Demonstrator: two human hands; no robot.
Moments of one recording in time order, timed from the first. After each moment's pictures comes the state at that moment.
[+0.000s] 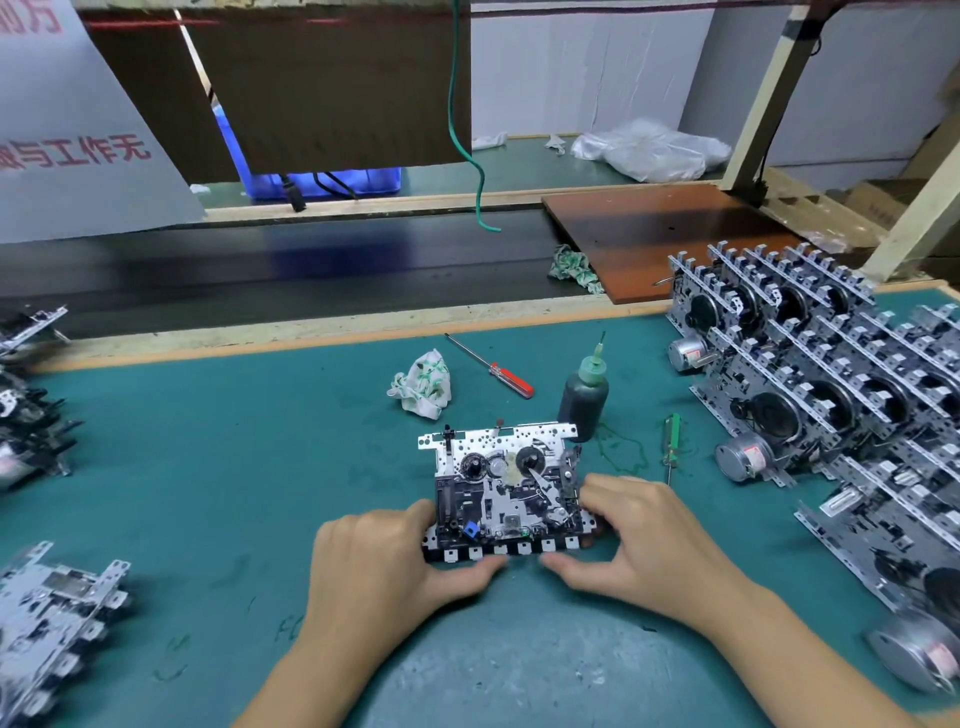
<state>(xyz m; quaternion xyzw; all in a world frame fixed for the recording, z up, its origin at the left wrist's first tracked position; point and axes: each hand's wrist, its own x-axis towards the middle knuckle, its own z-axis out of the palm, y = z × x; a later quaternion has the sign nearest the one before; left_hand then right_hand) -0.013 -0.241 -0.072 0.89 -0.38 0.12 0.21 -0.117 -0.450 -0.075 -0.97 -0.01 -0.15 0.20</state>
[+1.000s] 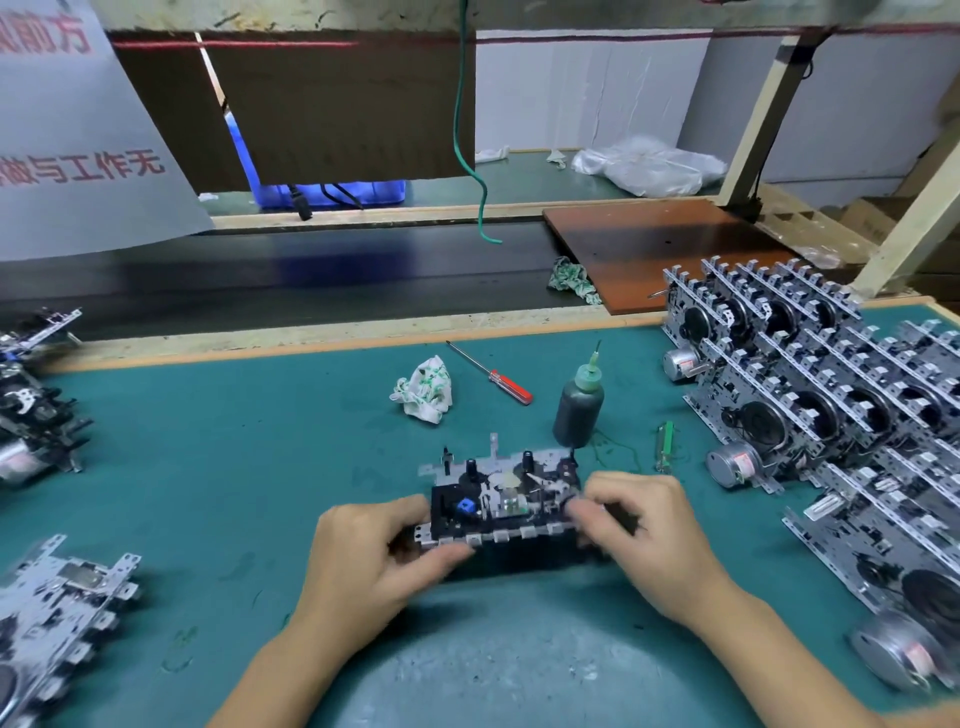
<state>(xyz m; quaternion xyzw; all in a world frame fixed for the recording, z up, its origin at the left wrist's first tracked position) -0.006 -0.229 -0.065 0.81 -0.41 0.05 0.41 -0.118 -0.439 -0.057 -0.89 0.06 -0.20 0.40</state>
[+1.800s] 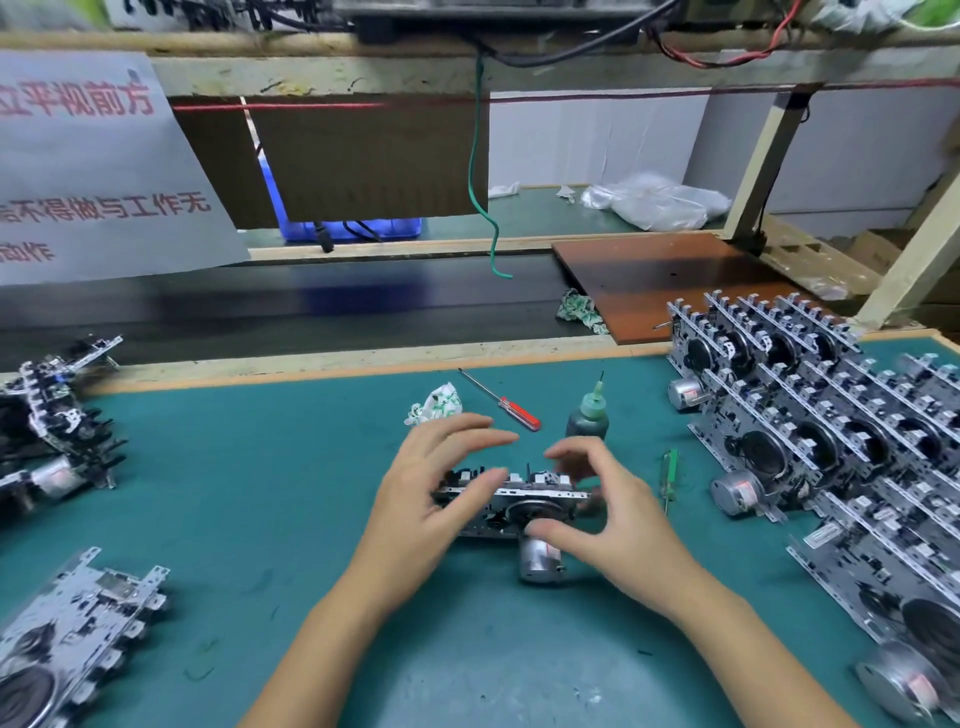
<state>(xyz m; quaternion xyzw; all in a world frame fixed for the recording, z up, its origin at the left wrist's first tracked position) 0.003 -0.265 -0.039 0.74 -0.41 0.01 0.53 -0.099 -0.436 -0.051 -0.88 0.10 -0.16 0.43</state>
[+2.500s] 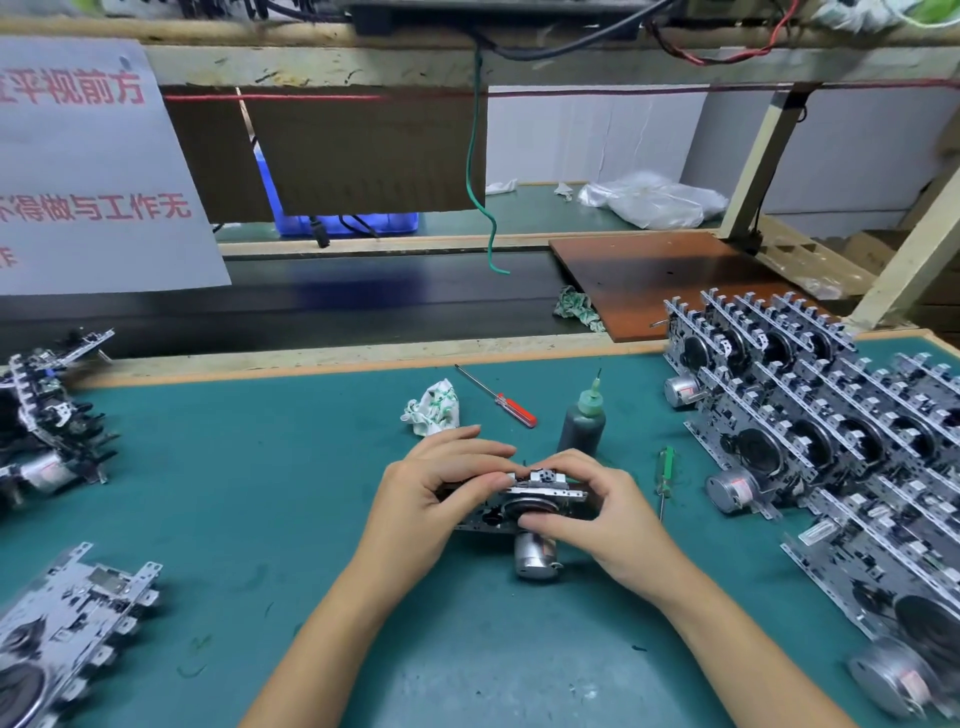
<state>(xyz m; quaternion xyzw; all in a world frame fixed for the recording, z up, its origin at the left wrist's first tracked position) 0.005 -0.271 -0.042 0.72 -0.40 -0.05 0.57 -0.090 -0.435 -0.054 -0.79 0.04 -0.15 0.59</state>
